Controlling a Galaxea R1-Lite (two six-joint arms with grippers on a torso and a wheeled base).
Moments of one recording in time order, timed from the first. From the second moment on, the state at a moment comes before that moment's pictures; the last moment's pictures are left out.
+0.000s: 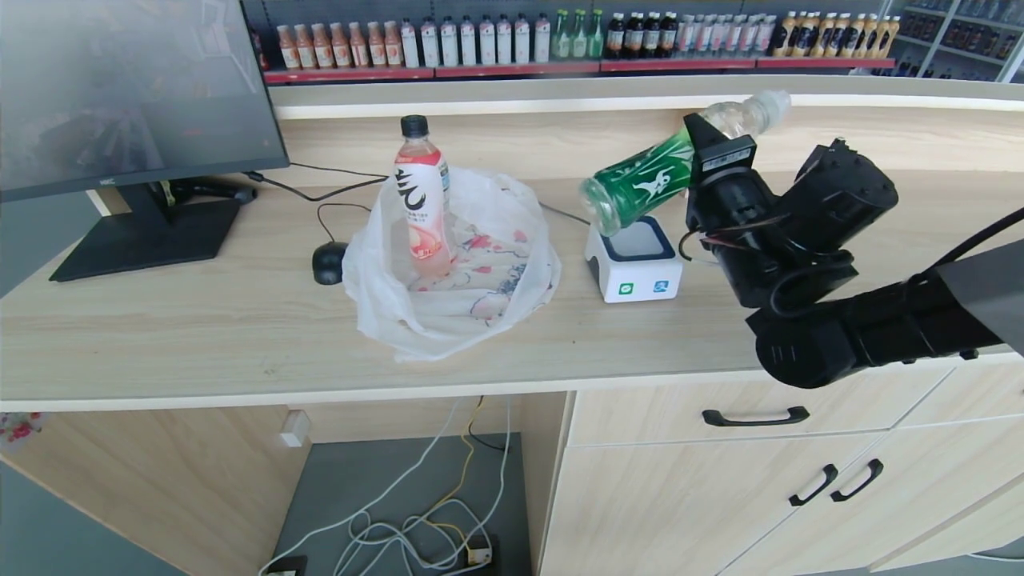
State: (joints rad) left arm 0.00 0.00 0.00 0.00 0.00 0.00; right arm 0.39 2.05 -1.26 -1.35 -0.22 1.04
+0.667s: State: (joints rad) left arm 0.00 0.00 0.00 0.00 0.00 0.00; right arm 0.46 1.84 -0.96 -1.52 -0.20 0.44
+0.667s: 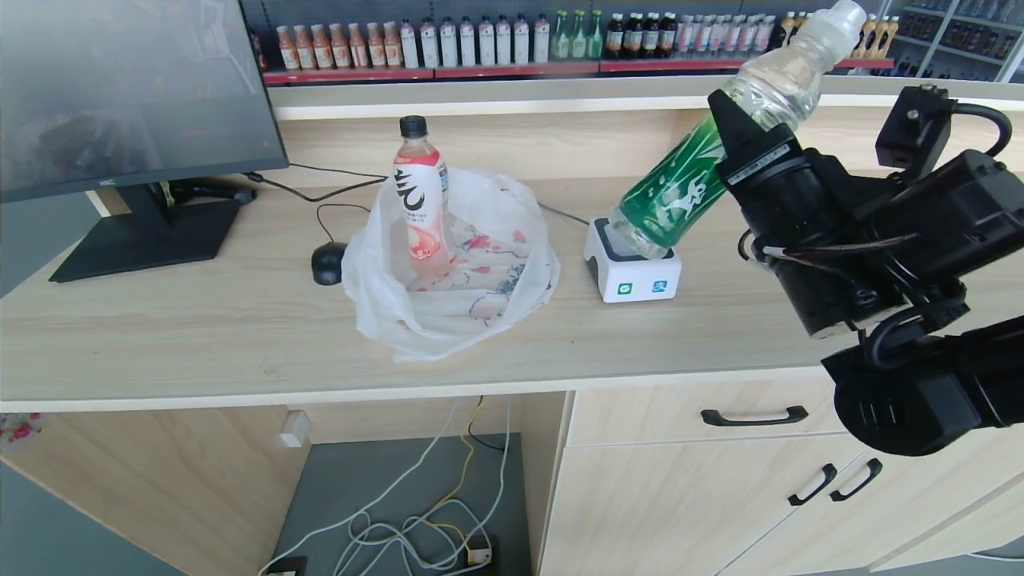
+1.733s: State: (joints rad) left arm 0.00 0.00 0.00 0.00 0.00 0.00; right arm 0.44 1.82 -0.91 -1.55 -0.16 -0.12
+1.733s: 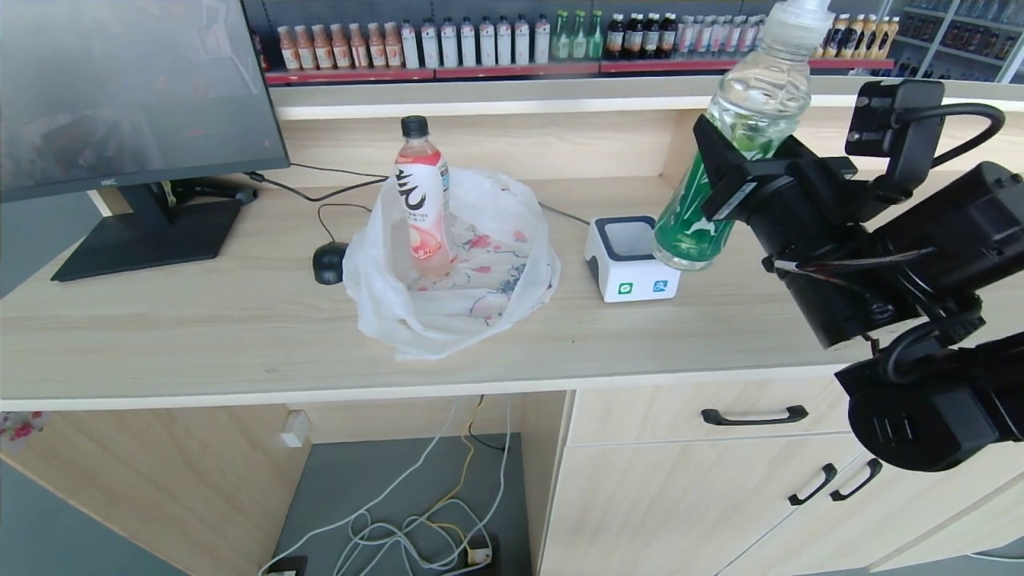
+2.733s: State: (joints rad) left arm 0.00 0.00 0.00 0.00 0.00 0.00; right arm 0.37 1.89 -0.95 -1.56 -0.14 -0.12
